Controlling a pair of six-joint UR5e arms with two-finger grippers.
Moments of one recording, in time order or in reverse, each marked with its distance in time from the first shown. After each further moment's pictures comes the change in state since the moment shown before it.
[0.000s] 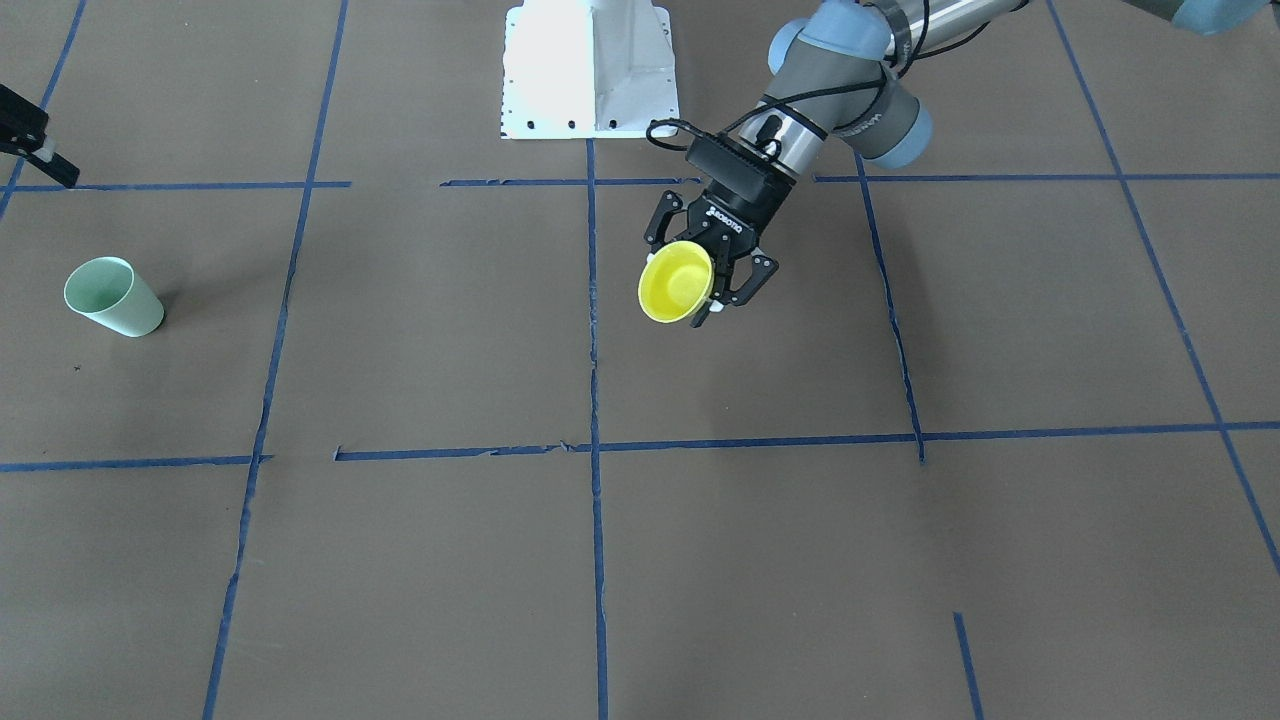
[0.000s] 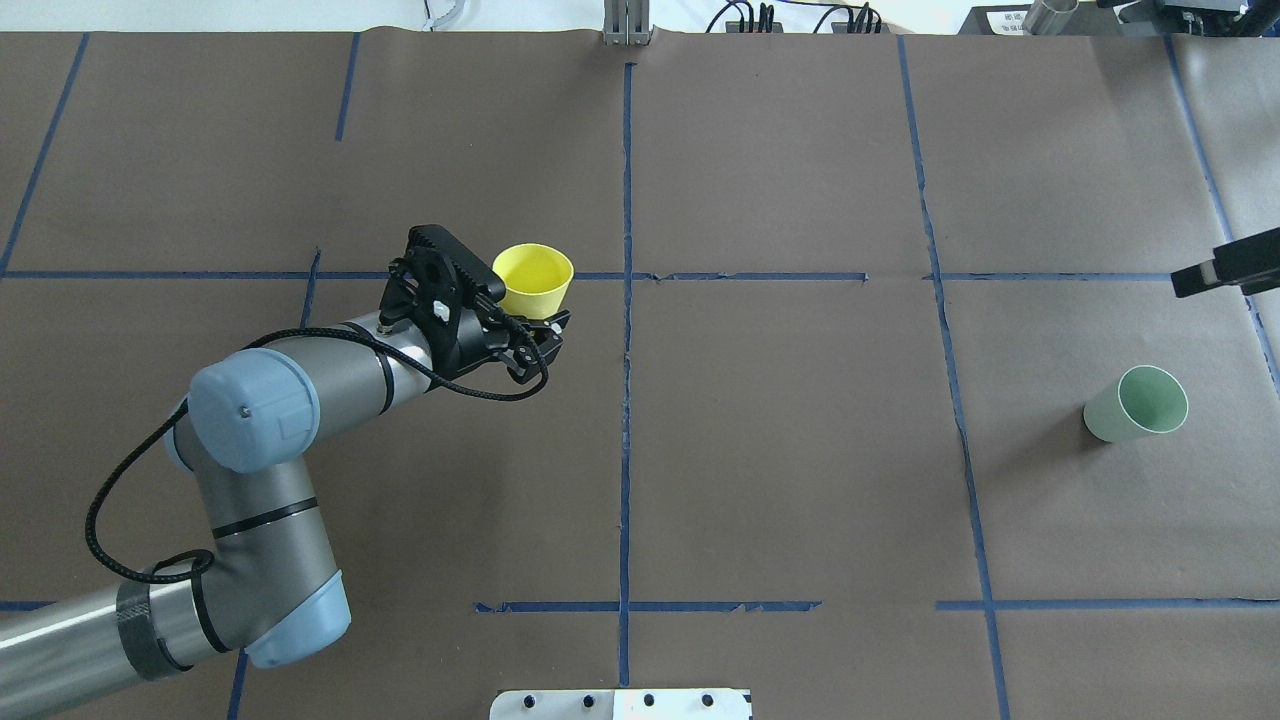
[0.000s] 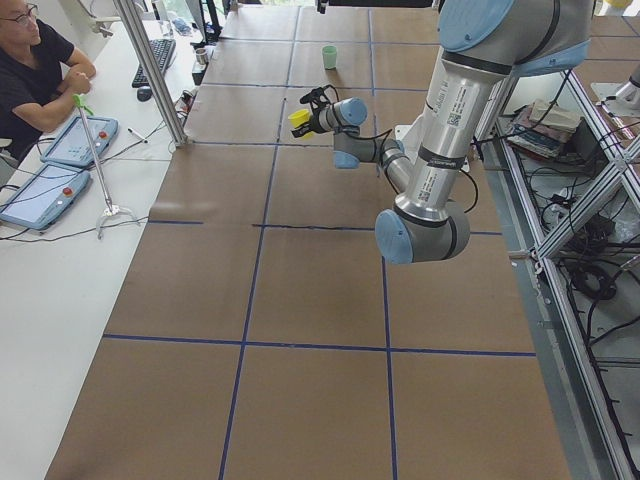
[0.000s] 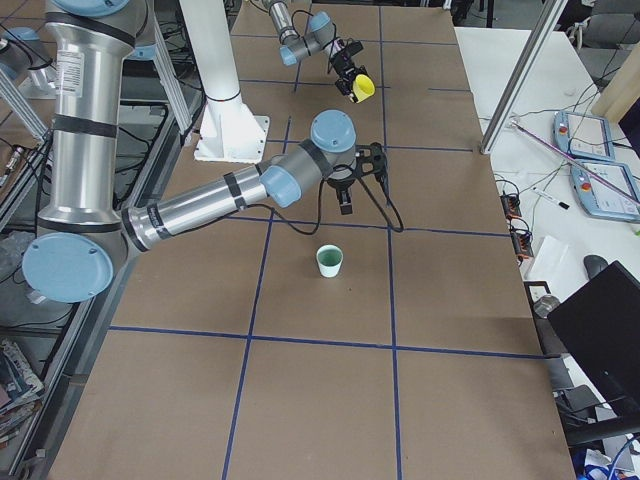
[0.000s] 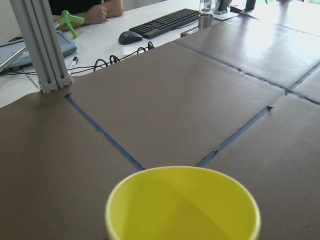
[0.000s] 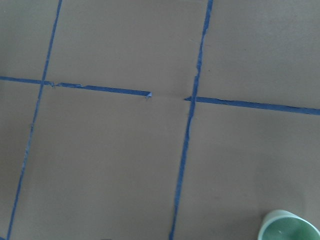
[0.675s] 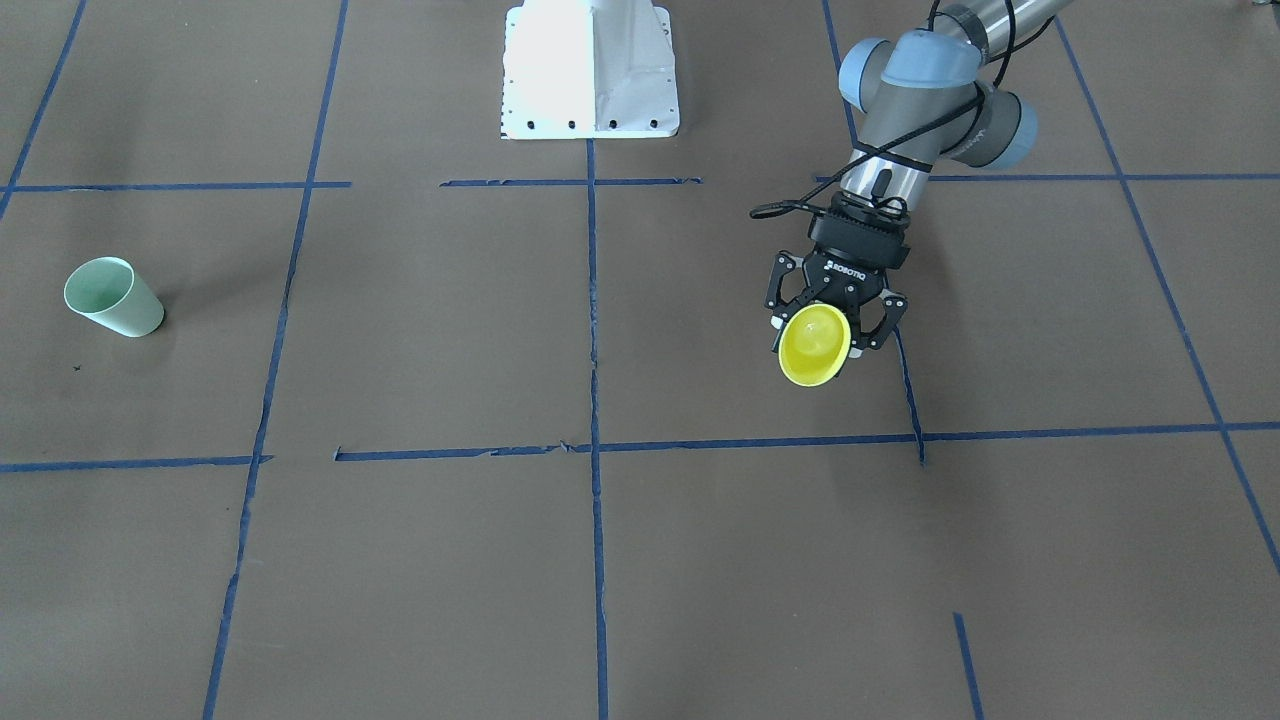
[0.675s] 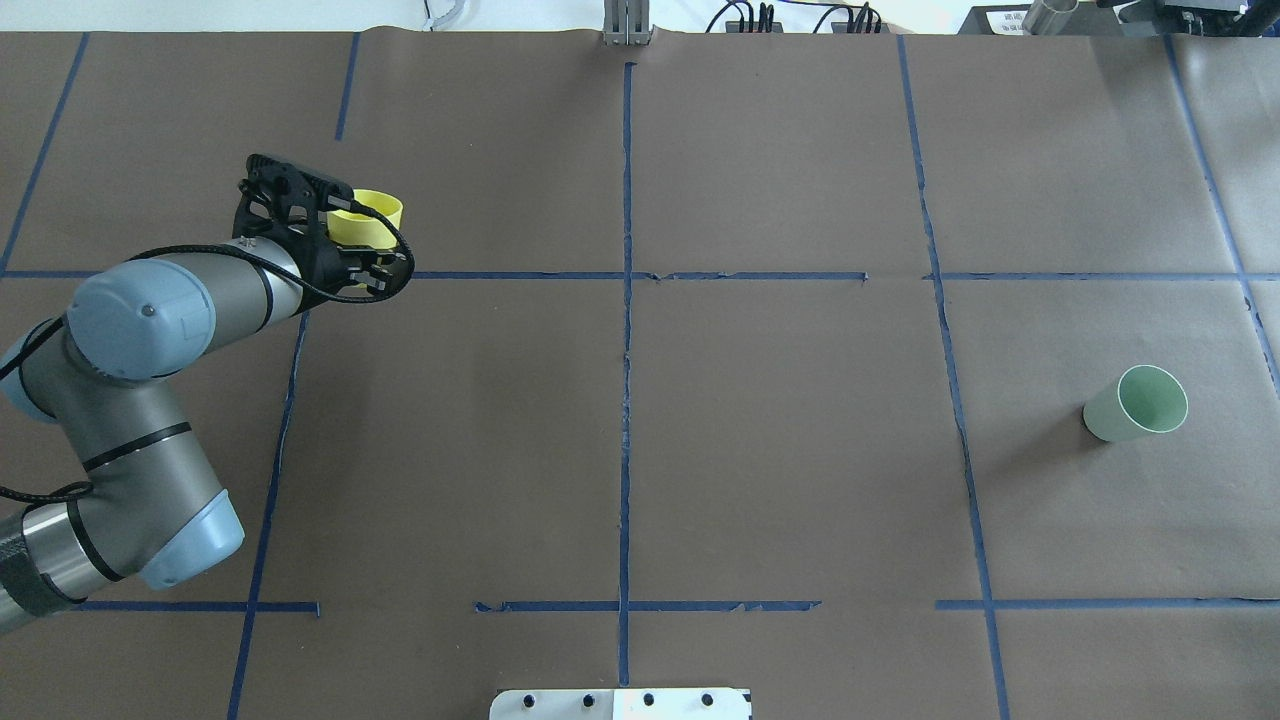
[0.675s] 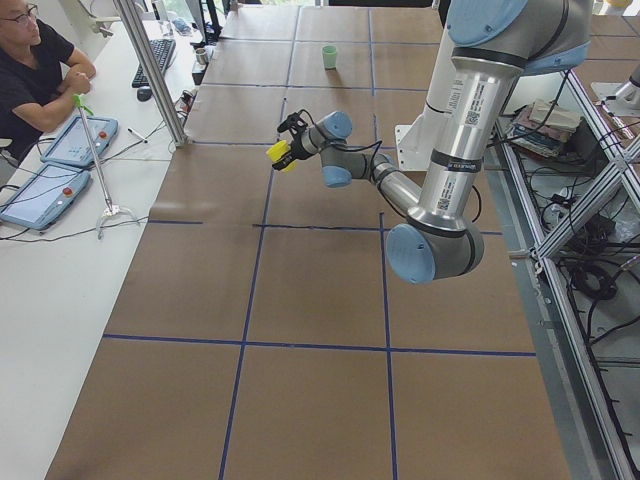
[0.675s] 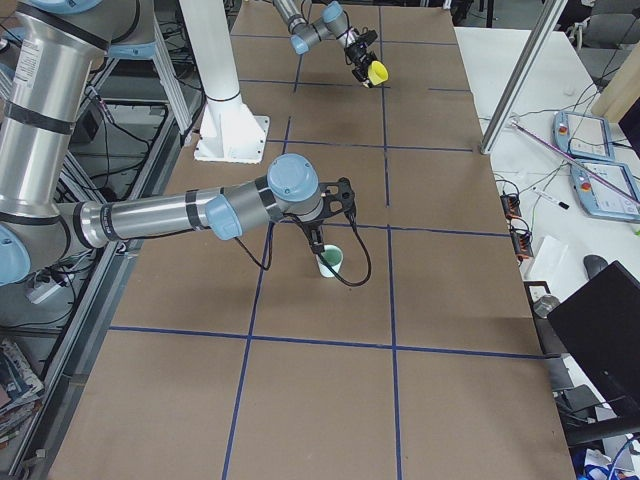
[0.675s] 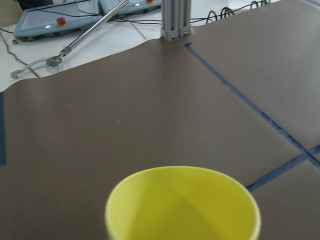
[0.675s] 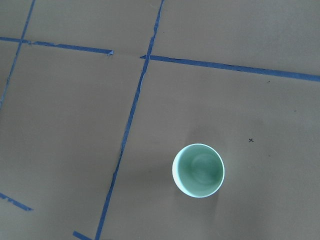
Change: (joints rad) left arm -0.135 0.151 -0.039 0.126 -0.084 -0.084; right arm 0.245 -0.307 0.011 -0.010 0.158 -0.468
